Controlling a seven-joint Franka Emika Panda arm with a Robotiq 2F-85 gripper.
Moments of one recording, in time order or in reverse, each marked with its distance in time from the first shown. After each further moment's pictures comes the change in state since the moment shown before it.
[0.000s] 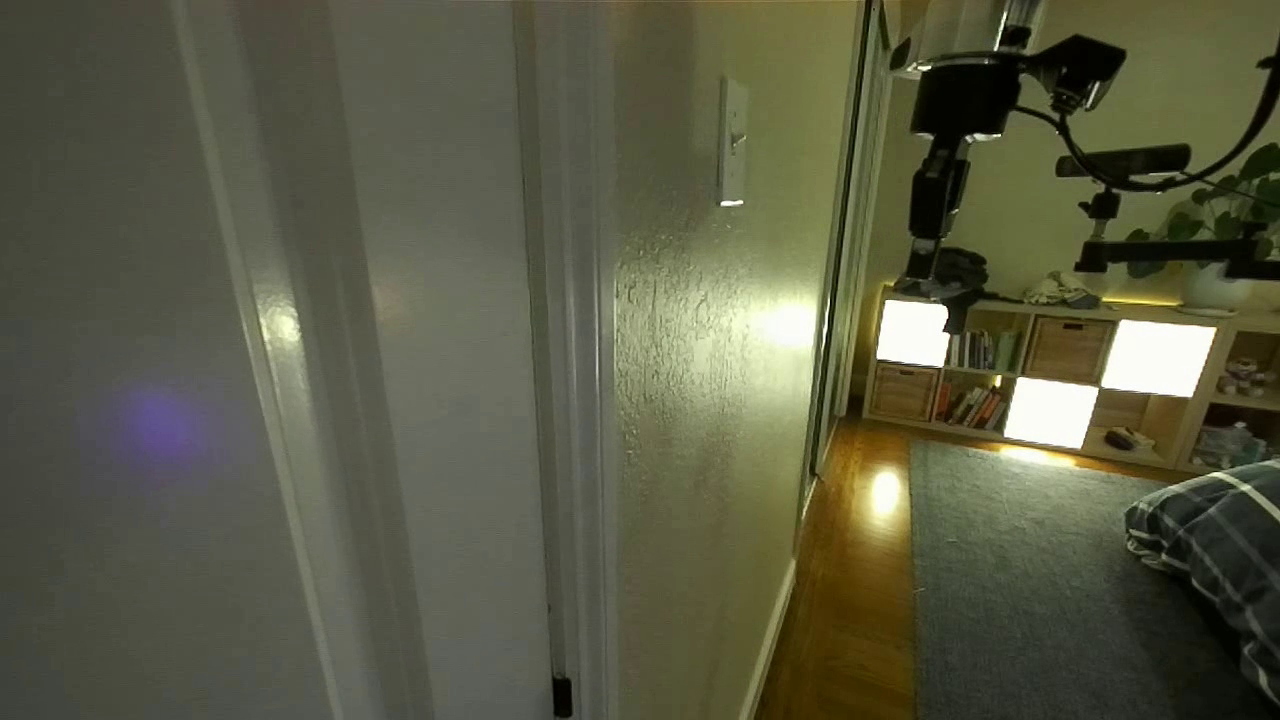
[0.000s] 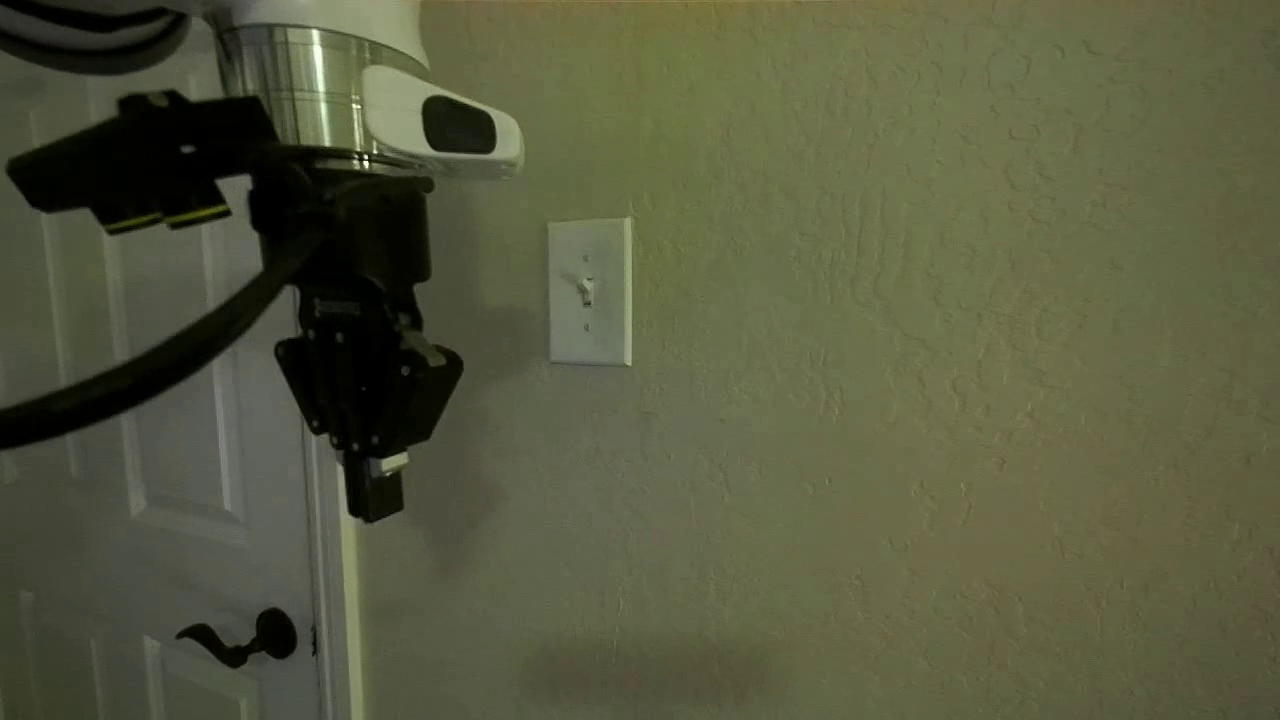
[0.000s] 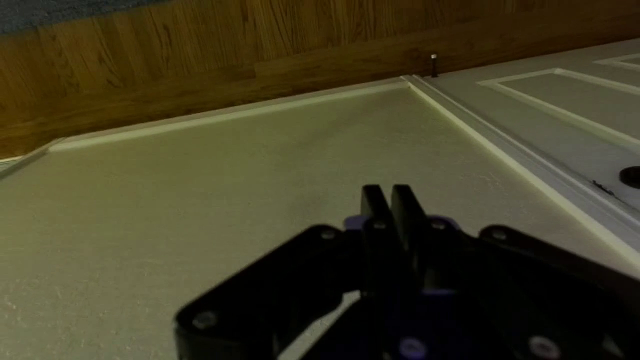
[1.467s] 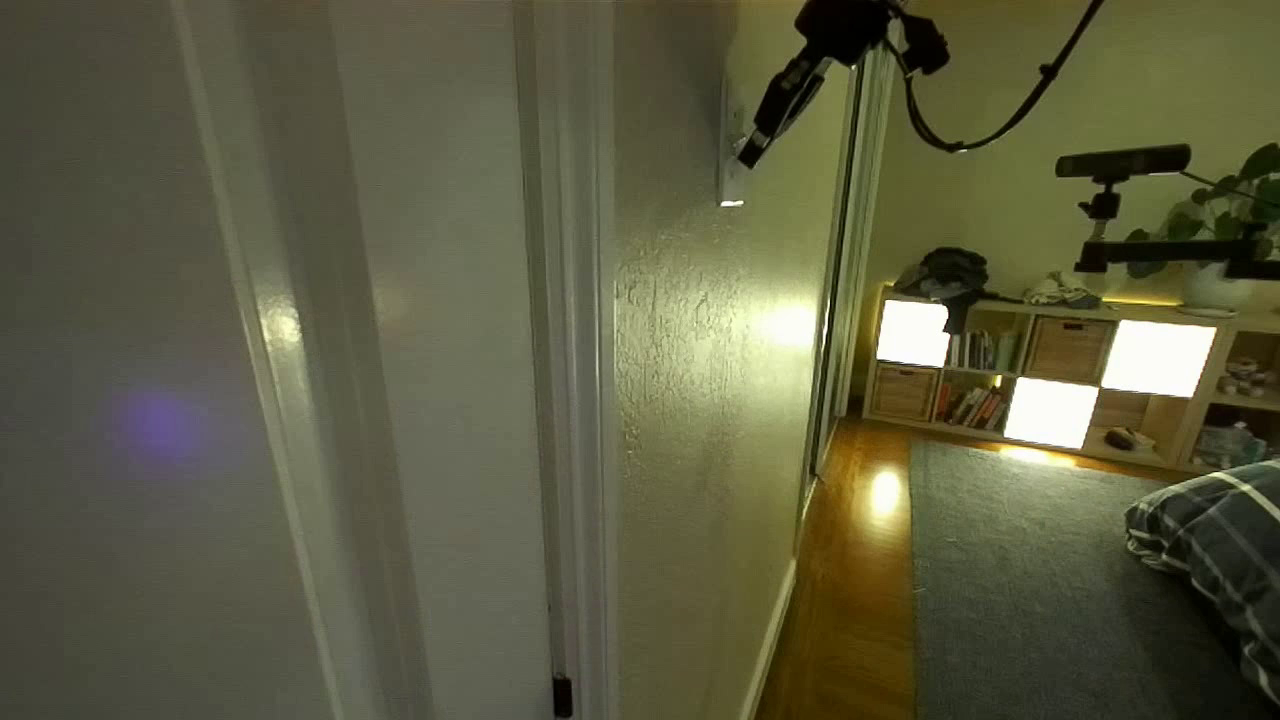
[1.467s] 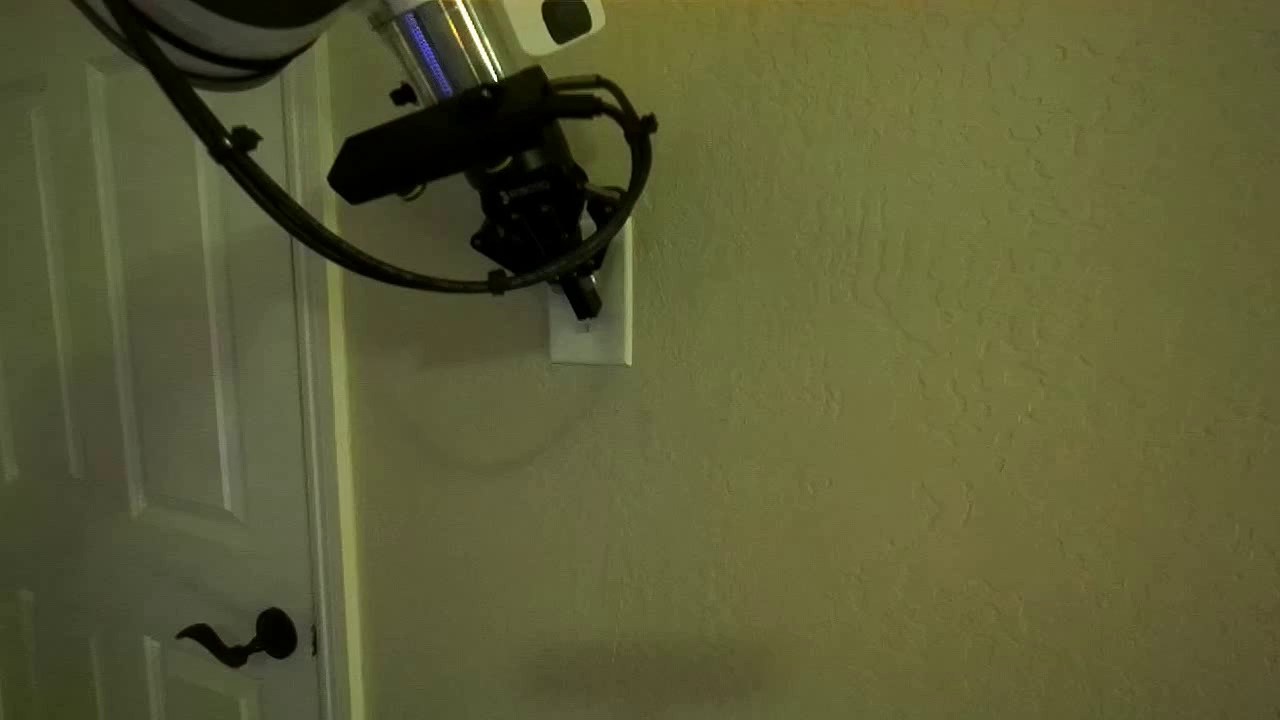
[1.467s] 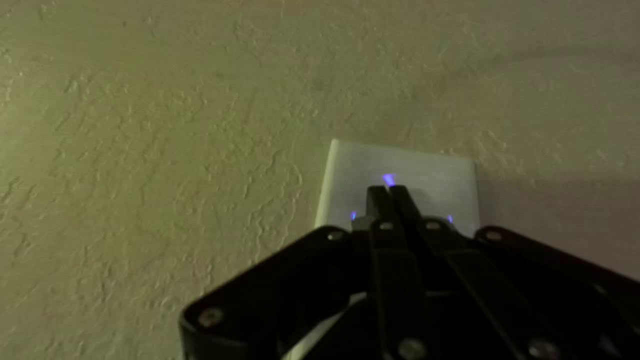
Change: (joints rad) arm 0.000 0.166 0.049 0.233 0.073 0.519 -0.256
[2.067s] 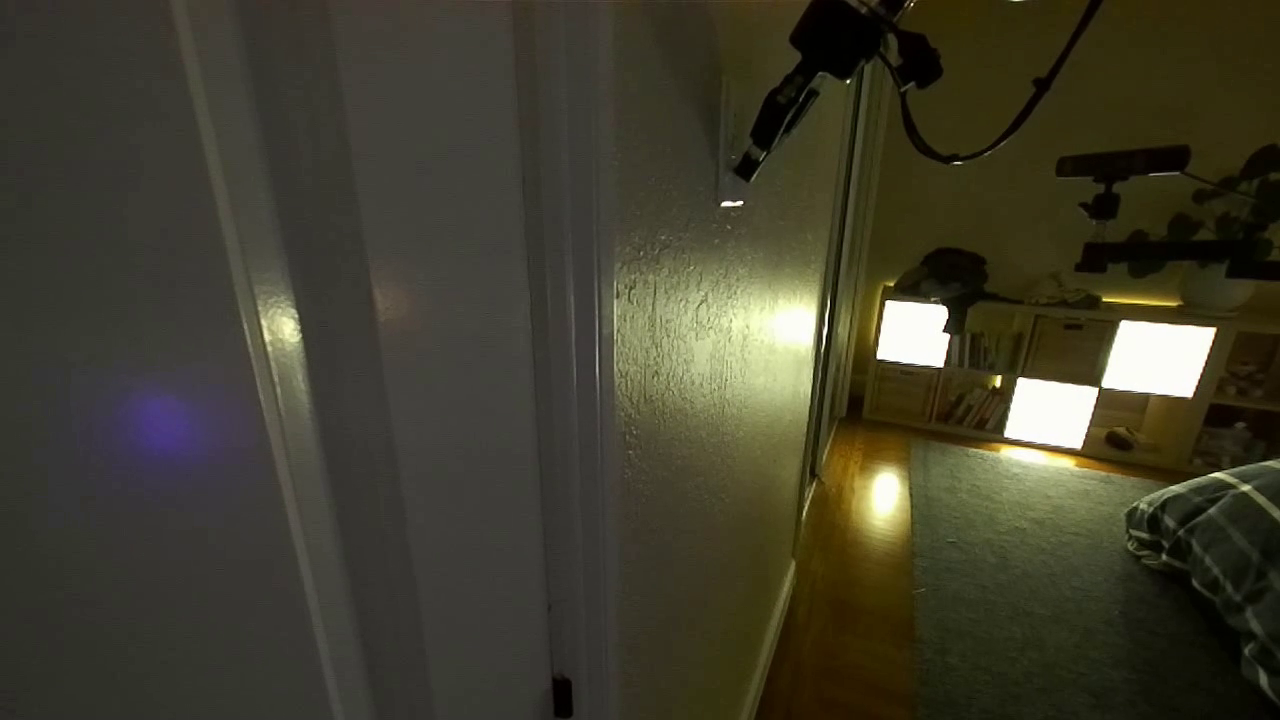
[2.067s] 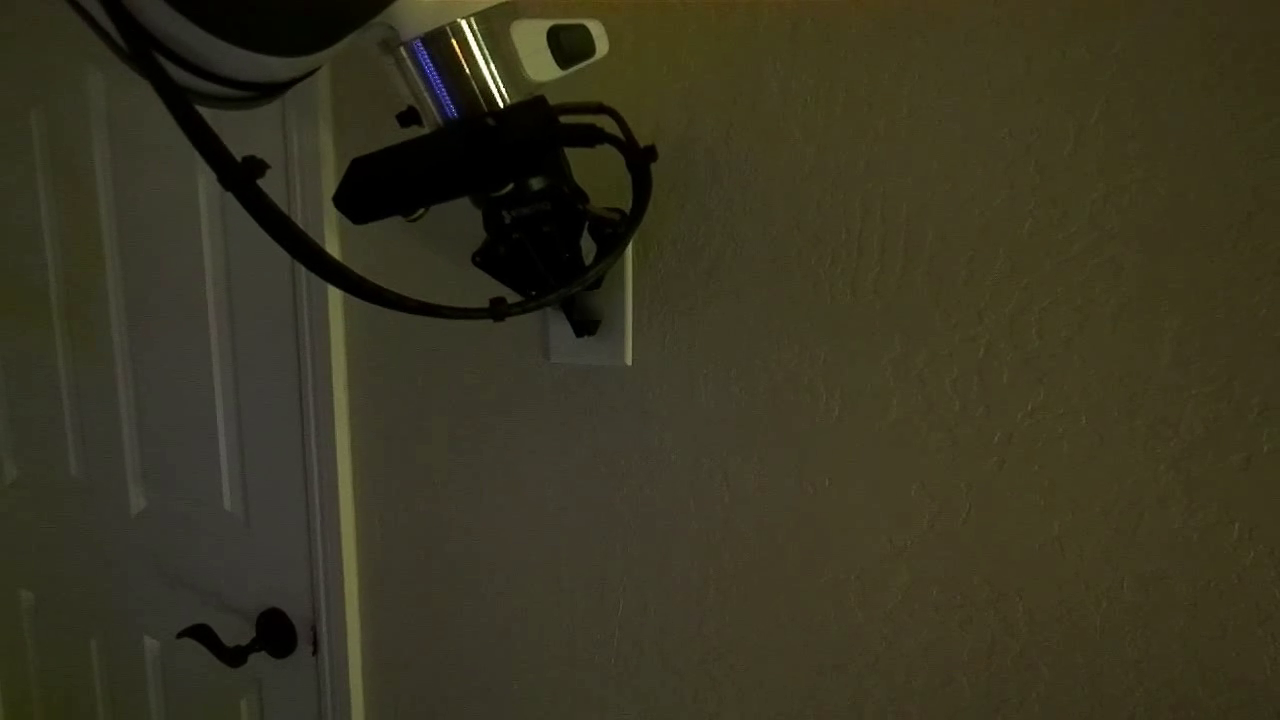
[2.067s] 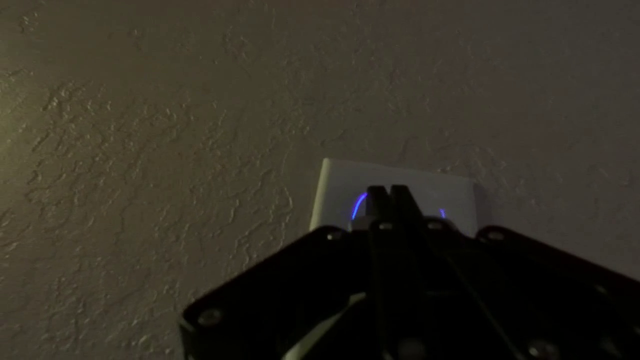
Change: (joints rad) arm 0.000 0.024 0.003 0.001 0.004 -0.003 -0.001
